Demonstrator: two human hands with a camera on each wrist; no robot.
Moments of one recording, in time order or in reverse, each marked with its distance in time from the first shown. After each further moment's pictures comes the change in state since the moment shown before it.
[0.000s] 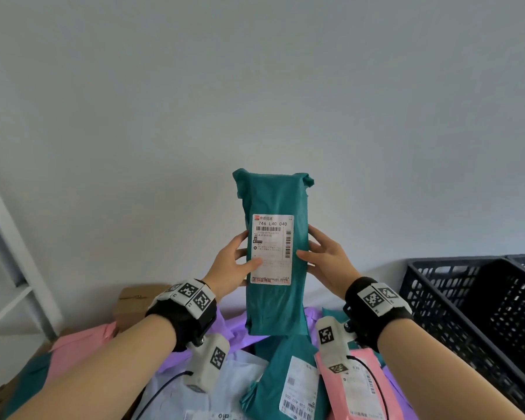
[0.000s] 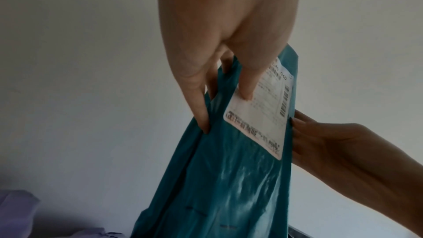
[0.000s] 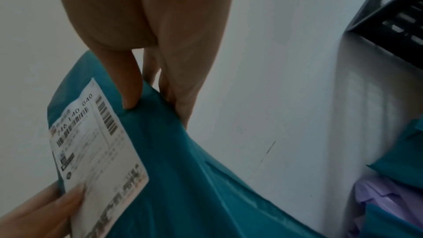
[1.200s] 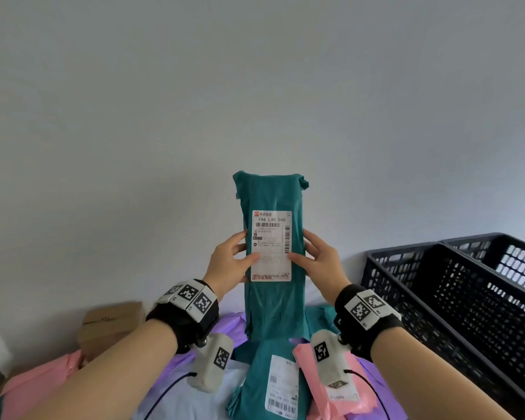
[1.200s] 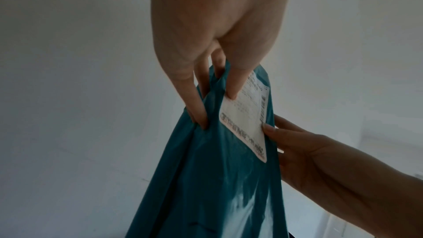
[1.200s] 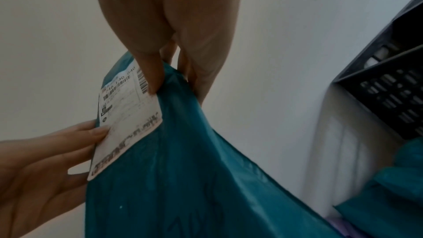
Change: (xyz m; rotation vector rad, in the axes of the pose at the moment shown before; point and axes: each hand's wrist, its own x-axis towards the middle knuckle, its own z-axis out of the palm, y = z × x) left_hand 0.001 0.027 0.026 -0.064 -0.067 0.069; right_hand -0.042 -0.016 0.006 -0.310 0.340 -0.168
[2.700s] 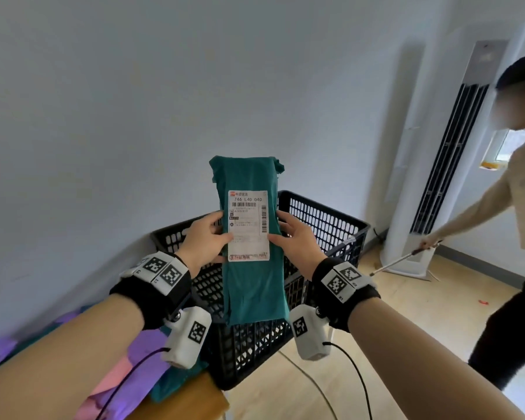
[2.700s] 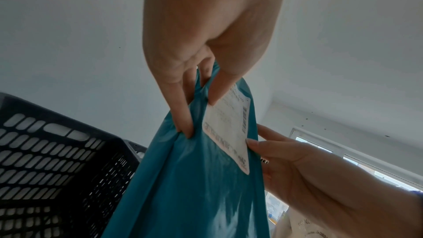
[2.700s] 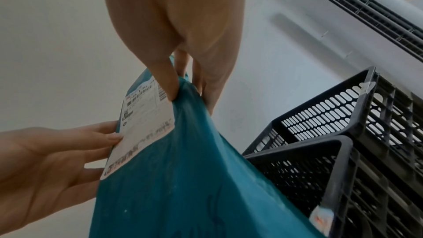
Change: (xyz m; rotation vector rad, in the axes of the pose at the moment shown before) left_hand -0.105 0.086 0.501 0.112 -0.393 0.053; right_hand -0.203 -0.077 -0.481 -0.213 0.354 0.060
